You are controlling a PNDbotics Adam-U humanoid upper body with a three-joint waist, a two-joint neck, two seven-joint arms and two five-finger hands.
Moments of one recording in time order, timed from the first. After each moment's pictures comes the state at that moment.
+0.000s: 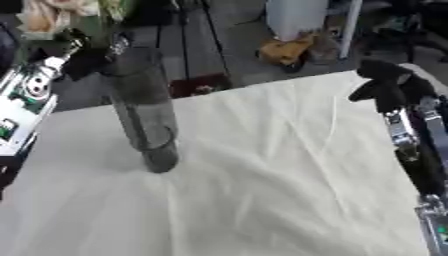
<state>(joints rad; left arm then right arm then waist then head) -1.24 0.36 -0.14 -1.12 -0.70 0.23 -0.30 -0.49 -0.31 -0.17 -1.93 0.33 -0.25 0.07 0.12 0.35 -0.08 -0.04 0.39</state>
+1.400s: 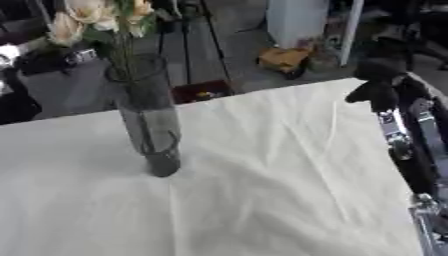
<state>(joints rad) -1.21 0.48 -0.11 -1.22 -0.76 0.25 -0.59 -0.48 -0.31 -0.18 -1.93 0.34 -0.24 0.05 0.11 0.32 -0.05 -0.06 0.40</state>
